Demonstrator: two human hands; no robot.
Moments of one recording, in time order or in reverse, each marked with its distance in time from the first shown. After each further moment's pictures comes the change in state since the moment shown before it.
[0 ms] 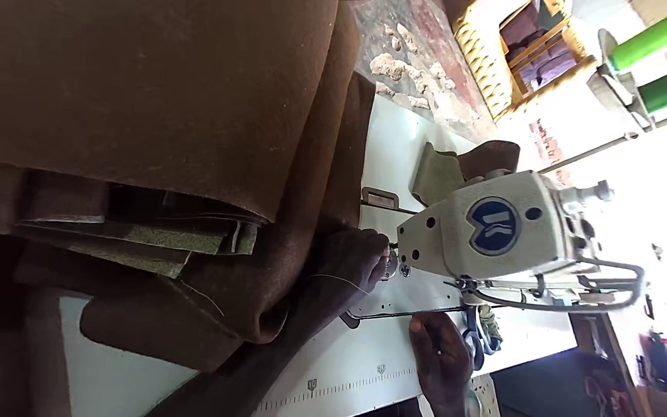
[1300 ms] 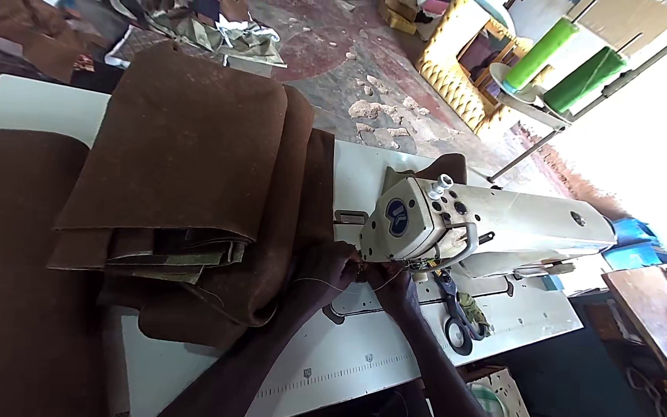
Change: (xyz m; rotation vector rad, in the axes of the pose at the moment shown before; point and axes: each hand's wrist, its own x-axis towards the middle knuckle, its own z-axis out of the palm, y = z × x) left_hand 0.006 0.016 -0.018 0.005 -0.114 -0.090; right_hand 0.088 0.009 0.043 -0.146 -0.105 -0.036
